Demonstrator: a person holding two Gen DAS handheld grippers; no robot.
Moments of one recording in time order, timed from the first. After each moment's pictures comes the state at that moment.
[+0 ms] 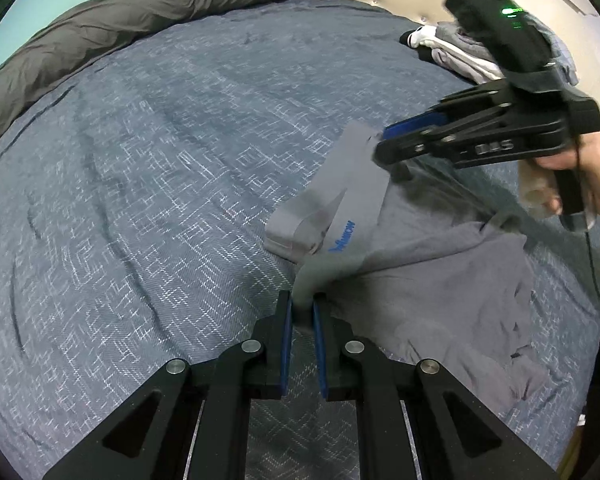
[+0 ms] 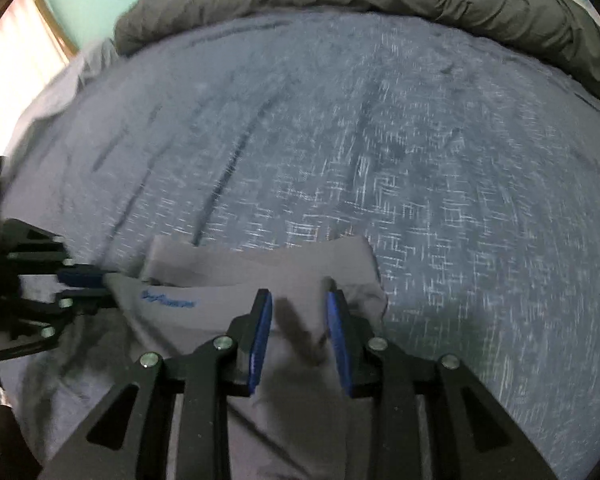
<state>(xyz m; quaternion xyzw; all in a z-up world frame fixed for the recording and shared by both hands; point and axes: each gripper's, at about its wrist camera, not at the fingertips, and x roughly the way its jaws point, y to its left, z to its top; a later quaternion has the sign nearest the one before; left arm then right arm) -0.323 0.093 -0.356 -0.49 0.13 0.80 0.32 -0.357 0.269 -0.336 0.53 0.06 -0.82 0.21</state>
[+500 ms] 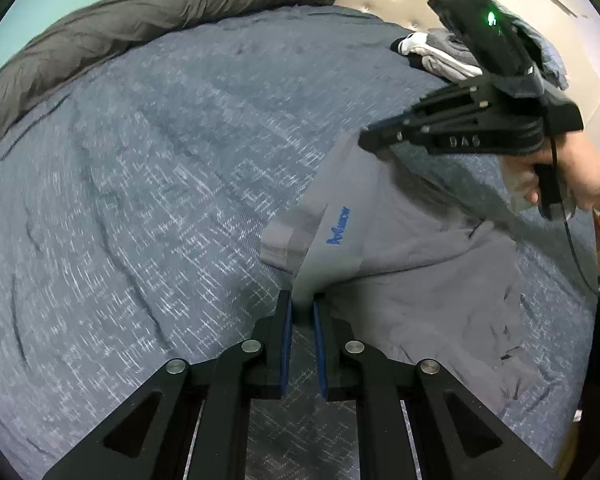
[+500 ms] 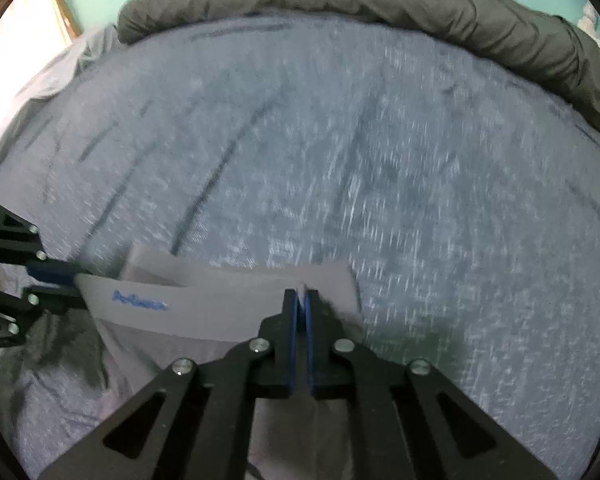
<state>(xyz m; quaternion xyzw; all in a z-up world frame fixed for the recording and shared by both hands) -0.320 0.094 -0.345 -0.48 0.14 0.80 0.33 -0.360 0.273 -0.324 0.49 0.10 -0.84 0.21</state>
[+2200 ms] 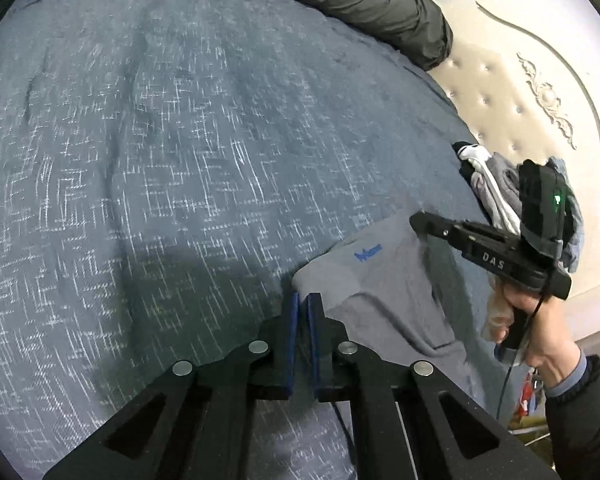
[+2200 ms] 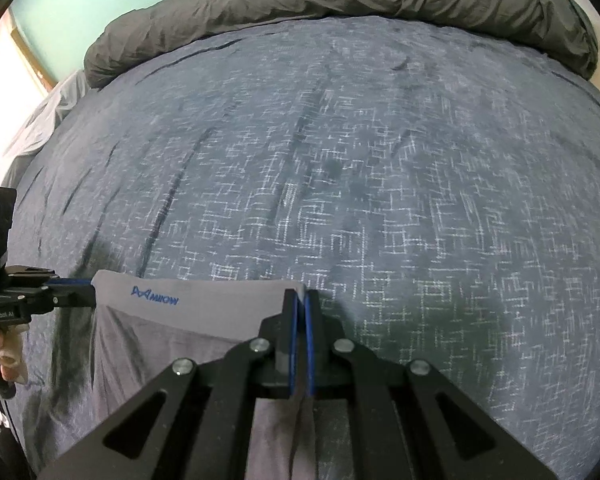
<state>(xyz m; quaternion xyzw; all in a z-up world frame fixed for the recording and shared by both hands) -0.379 0.057 -0.381 -0.55 -0.16 0.78 0.26 -0.377 0.318 -0.346 0.52 0.00 -0.84 0.18</state>
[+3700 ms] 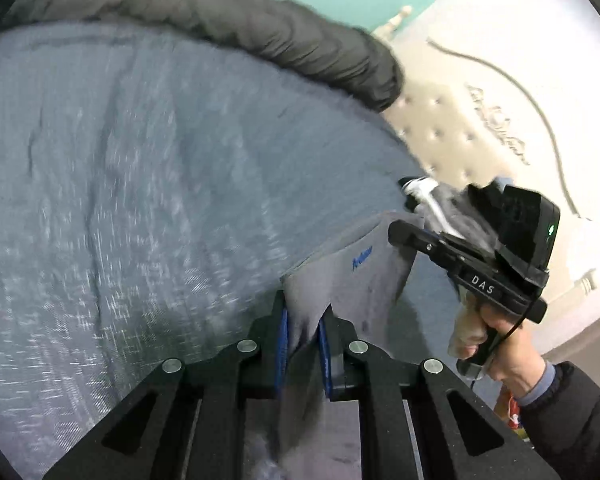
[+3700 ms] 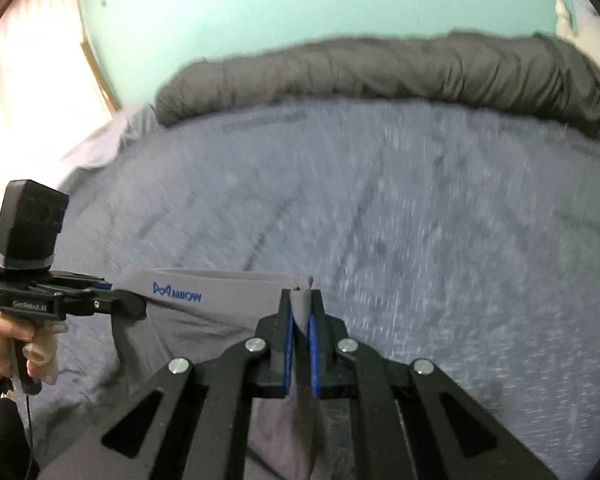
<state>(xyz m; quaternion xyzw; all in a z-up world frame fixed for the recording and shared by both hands) -0.321 0.072 -0.290 -0.43 -0.19 0.83 0.30 -0.314 0.343 -0.255 0.37 0.00 -0.89 0.28</state>
